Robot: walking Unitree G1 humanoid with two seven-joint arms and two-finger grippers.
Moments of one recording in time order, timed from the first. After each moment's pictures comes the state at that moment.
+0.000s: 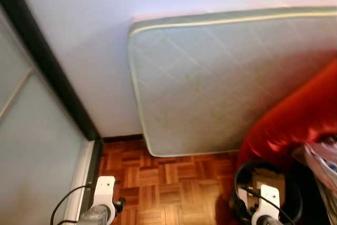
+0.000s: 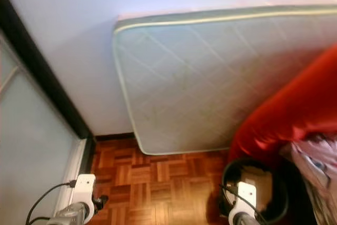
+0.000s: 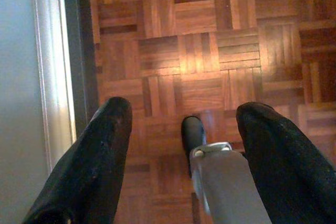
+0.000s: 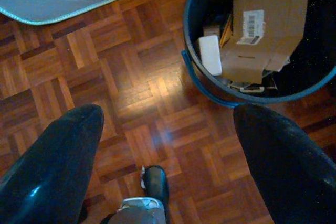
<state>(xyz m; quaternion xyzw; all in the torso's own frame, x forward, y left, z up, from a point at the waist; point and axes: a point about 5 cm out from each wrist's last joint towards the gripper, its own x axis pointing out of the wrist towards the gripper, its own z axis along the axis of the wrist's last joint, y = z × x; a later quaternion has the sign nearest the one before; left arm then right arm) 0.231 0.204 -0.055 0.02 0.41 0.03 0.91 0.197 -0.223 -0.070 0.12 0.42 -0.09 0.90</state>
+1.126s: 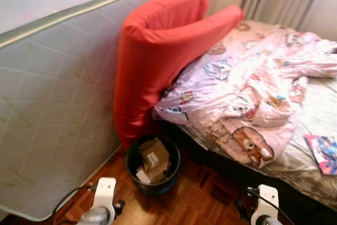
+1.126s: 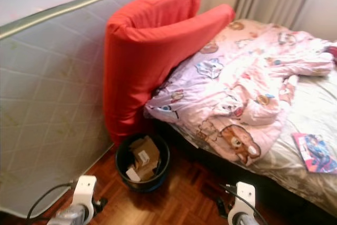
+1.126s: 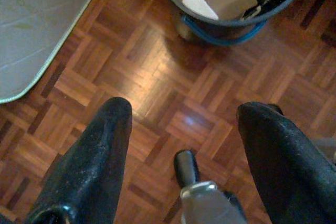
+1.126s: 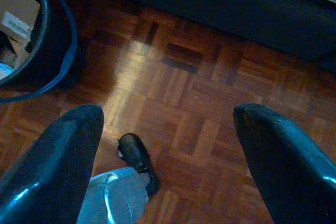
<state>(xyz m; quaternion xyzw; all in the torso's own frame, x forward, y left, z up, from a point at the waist) 0.231 0.203 -0.056 0.04 0.41 0.01 0.91 0.196 -0.223 -0.071 0.11 0.42 -0.09 0.89</state>
